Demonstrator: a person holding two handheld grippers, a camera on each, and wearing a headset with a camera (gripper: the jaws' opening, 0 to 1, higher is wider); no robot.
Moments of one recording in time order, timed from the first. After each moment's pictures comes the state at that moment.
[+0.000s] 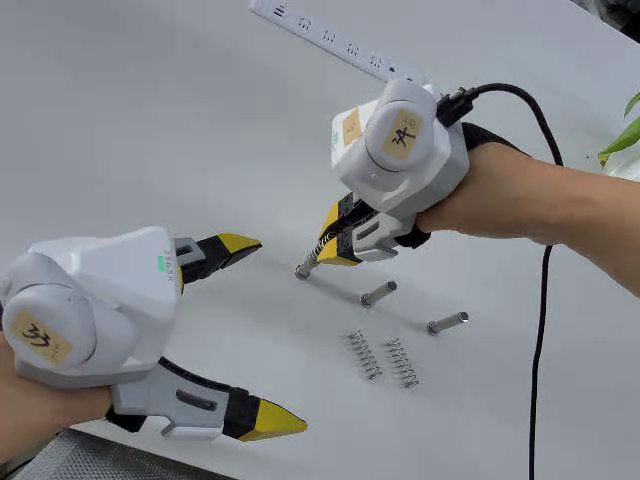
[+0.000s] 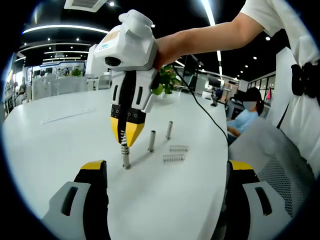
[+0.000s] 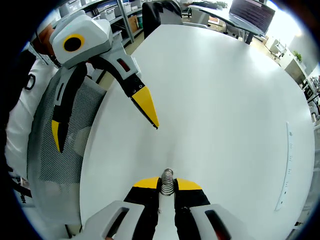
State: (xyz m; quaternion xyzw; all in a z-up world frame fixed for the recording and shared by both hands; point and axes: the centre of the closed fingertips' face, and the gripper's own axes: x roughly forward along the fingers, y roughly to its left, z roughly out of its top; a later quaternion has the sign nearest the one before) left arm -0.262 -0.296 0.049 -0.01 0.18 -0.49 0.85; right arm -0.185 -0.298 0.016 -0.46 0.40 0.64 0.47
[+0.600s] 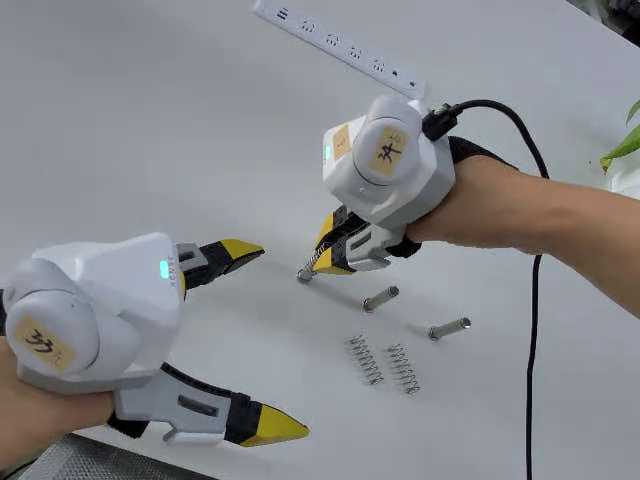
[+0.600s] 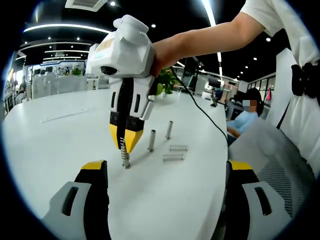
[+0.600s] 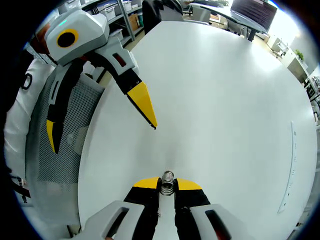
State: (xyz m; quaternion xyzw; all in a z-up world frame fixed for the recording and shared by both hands) left arm -0.261 -0.297 0.047 -0.01 0.18 -0.49 0.85; right arm -0.184 -0.296 0.001 -0.46 0.41 0.64 0.46
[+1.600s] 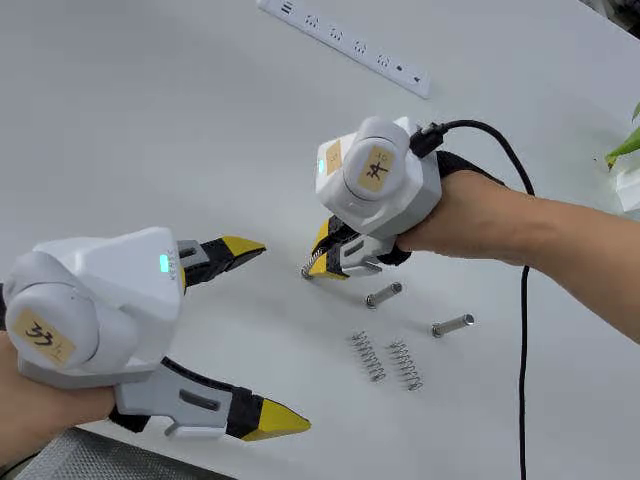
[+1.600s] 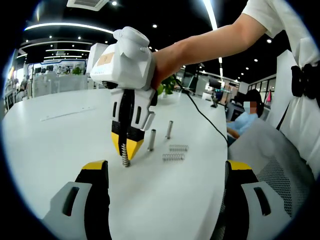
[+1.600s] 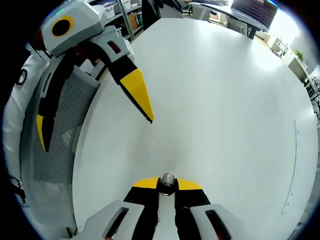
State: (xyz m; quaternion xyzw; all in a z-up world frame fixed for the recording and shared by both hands) left arm -0.262 -0.294 0.046 -0.02 0.18 -0.49 0.85; right arm -0.186 -0.295 -0.018 -0.46 0.40 0.64 0.46
